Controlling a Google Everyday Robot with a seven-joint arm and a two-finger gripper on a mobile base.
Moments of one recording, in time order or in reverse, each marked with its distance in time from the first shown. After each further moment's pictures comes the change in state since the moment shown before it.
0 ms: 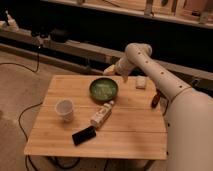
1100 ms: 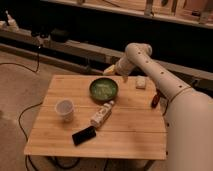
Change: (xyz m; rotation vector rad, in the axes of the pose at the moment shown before) arm 0.001 0.021 -0.002 -0.025 -0.024 -0.014
